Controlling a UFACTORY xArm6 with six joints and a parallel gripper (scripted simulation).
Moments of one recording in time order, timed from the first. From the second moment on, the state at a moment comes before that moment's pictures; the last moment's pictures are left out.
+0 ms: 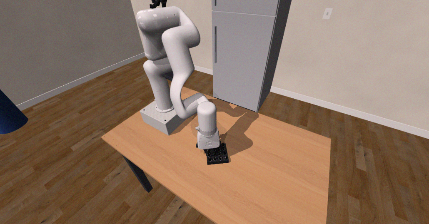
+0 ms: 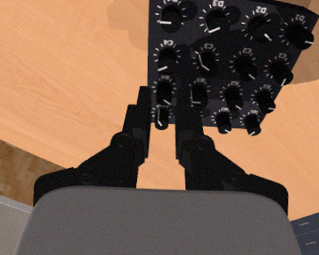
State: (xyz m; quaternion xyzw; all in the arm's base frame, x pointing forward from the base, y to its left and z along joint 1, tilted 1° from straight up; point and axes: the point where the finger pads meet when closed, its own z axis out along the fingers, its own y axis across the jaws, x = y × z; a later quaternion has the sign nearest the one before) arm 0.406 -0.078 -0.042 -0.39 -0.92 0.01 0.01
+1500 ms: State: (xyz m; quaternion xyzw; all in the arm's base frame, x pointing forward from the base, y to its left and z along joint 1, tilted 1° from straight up) arm 0.406 -0.078 -0.054 -0.39 -0.92 0.01 0.01
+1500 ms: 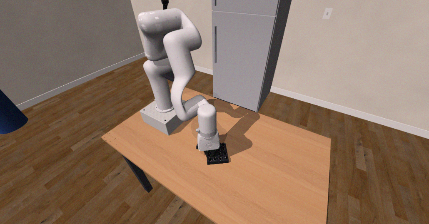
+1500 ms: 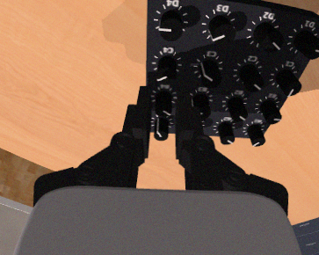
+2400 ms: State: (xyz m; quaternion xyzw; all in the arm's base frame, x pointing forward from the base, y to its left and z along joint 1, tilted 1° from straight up) arm 0.406 -0.078 -0.054 -0.39 -0.92 0.01 0.01
